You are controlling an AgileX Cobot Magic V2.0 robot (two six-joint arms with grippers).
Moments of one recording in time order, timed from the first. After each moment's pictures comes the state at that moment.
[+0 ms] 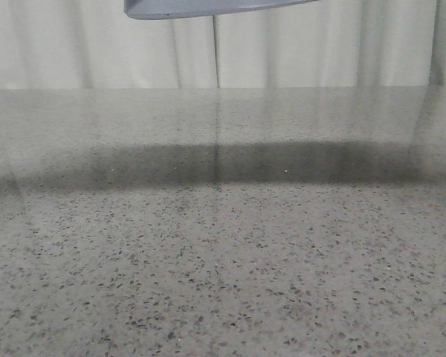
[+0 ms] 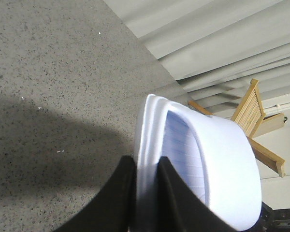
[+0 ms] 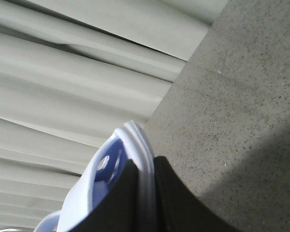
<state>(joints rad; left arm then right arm) -0.05 0.98 -0.75 -1.36 0.79 0.39 0.39 0.81 -0.54 0.57 -0.11 0.60</state>
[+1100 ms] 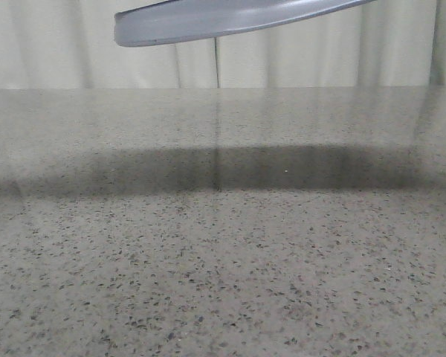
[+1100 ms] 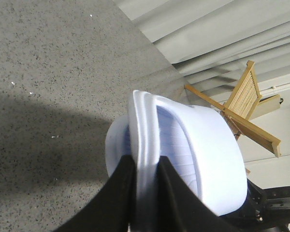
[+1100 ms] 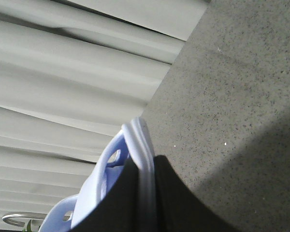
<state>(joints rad) -0.05 0.98 -0.75 -1.36 0.87 0.41 0.44 0.81 -0.54 0.54 -0.07 0.66</state>
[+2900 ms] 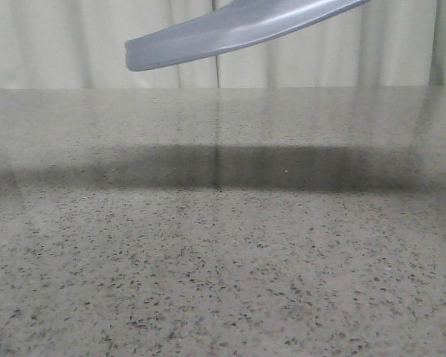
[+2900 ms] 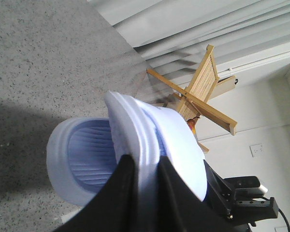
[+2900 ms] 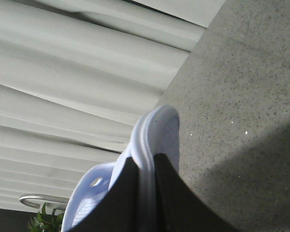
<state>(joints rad) -0.03 1.14 -0.78 -1.57 1.04 0.62 0.53 0.81 -0.54 0.52 -0.12 0.66</state>
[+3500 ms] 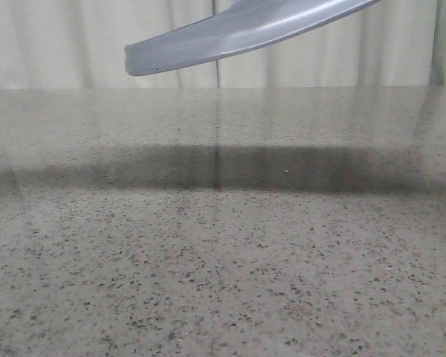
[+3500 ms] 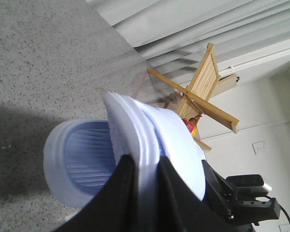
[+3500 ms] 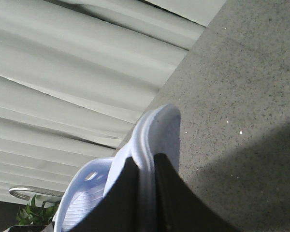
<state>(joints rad) -0.03 1.14 -0.78 -1.57 1.04 0.64 0.53 0.81 -0.54 0.47 -0.10 0.66</state>
